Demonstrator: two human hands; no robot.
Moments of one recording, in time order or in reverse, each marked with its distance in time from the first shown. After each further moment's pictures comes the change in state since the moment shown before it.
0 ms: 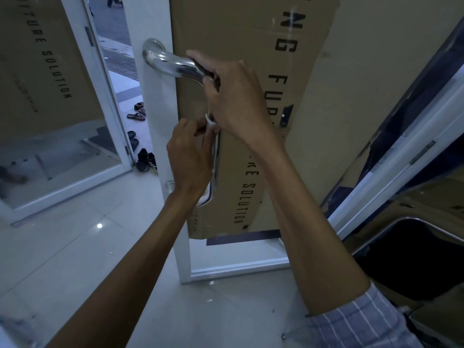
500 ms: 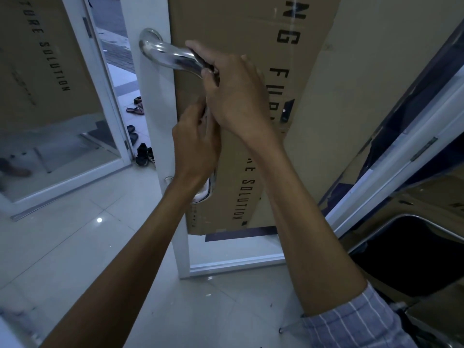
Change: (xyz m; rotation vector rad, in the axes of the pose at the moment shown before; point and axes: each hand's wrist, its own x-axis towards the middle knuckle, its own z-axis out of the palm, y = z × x) left_hand 0.011 0.037 -0.008 -0.208 -0.107 -0.161; right_hand -0.010 -0.011 -0.009 -0.092 0.002 0.020
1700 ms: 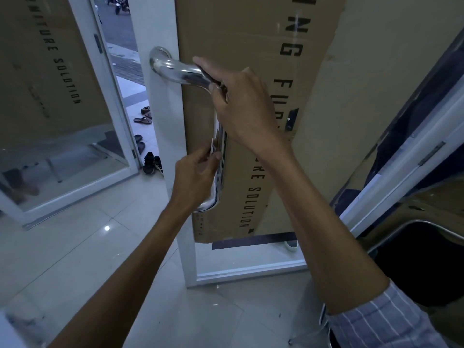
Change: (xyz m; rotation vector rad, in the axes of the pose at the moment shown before) left_hand -0.025 -0.056 -0.020 0.121 -0.250 -0.089; right_hand 0.012 0.024 0.016 0.027 0.044 -0.128
